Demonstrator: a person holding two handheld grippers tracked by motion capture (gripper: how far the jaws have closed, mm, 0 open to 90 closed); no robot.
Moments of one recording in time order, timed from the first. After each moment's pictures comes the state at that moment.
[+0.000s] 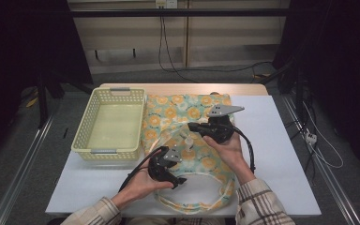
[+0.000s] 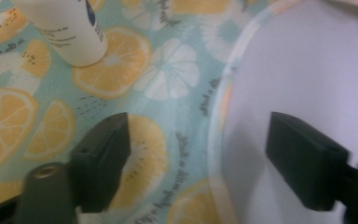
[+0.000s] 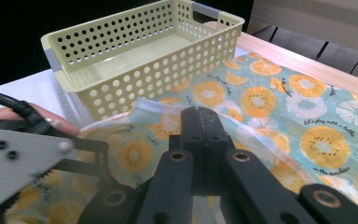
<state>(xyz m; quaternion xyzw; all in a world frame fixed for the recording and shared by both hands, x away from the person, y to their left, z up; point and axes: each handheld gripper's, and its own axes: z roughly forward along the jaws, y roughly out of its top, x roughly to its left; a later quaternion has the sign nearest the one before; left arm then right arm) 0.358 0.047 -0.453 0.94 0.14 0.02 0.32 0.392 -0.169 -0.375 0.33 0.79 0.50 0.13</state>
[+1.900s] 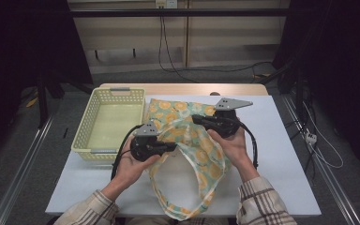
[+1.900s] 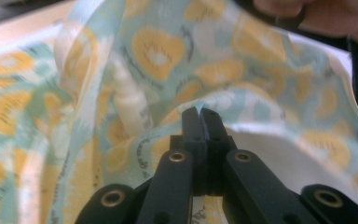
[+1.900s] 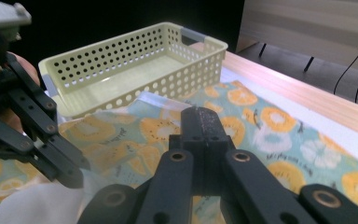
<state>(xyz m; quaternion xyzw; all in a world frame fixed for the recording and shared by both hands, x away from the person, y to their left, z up) 0.378 0.093 -0.378 0.84 0.21 0.03 0.49 0.397 -0.180 -0.356 0.34 0.77 0.53 0.15</state>
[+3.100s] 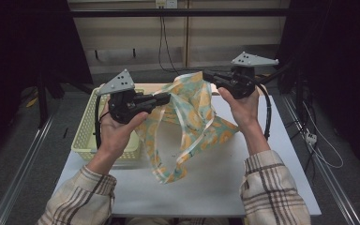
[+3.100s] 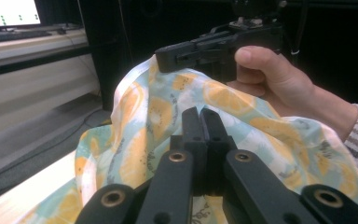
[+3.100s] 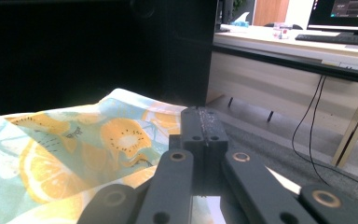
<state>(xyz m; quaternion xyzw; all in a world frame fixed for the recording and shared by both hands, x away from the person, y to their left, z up) 0.392 0.110 -0.244 0.76 0.19 0.10 0.62 0.430 -0.204 -0.253 0.34 0.71 0.58 0.23</state>
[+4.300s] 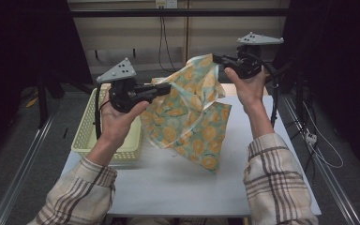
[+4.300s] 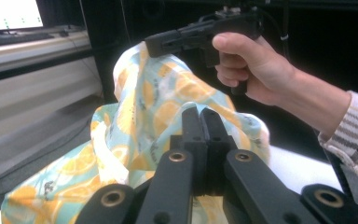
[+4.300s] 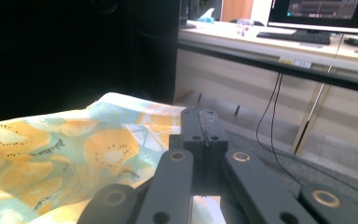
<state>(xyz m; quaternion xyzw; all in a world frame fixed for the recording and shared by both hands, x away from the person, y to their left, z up) 0.412 0.104 -0.239 0.77 0.19 0.10 0.61 0.472 -0.223 -0.236 0.38 0.71 0.54 0.26</state>
